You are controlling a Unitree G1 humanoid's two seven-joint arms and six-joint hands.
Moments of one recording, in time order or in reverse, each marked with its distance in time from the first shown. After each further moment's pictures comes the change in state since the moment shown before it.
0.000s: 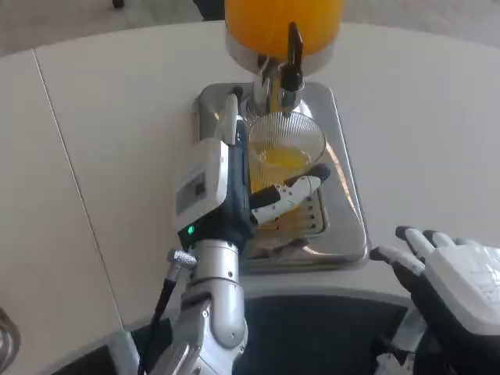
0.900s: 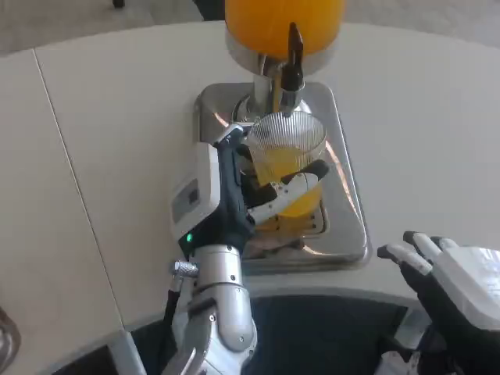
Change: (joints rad) left arm -0.006 -0.046 0.039 0.064 -0.051 -0.065 0.108; right arm -0.029 0.000 0.002 0.000 -0.012 0.063 0.061
